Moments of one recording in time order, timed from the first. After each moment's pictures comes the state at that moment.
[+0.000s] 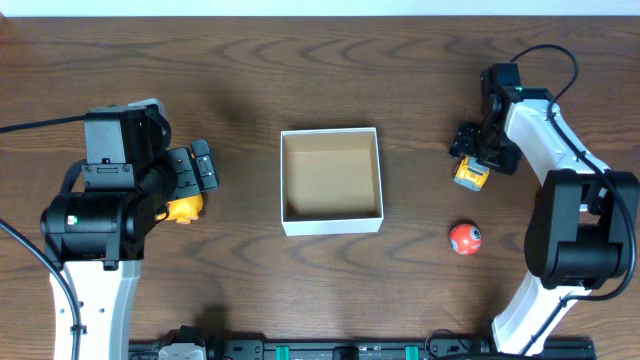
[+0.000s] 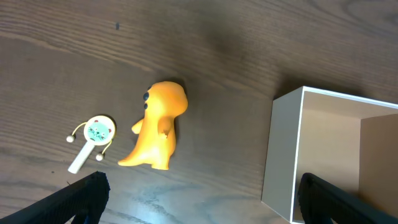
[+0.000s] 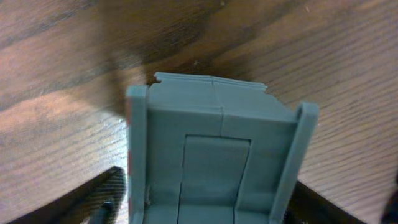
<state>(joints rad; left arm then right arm) -0.01 1.13 1.32 -1.13 -0.03 -0.23 -0.01 1.98 1.40 -0.92 0.09 0.40</state>
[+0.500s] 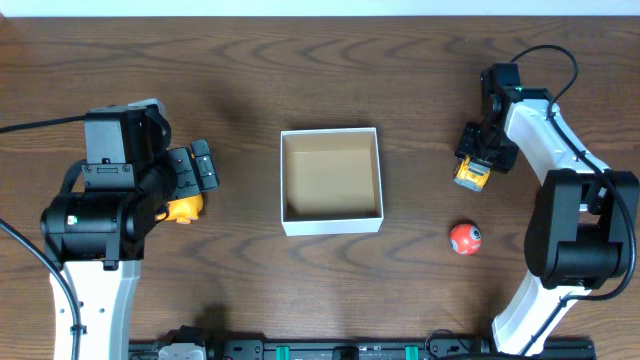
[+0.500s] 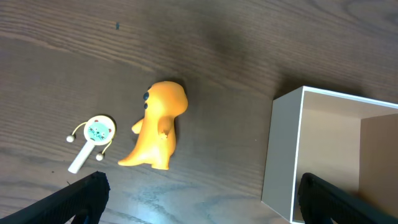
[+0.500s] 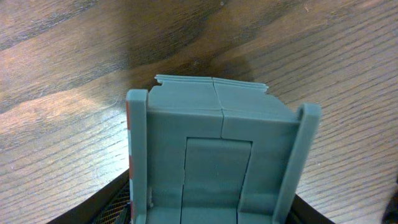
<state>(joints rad) -0.01 1.13 1.32 -1.13 -0.03 -0.23 -0.01 1.98 1.40 -0.92 0.09 0.40</state>
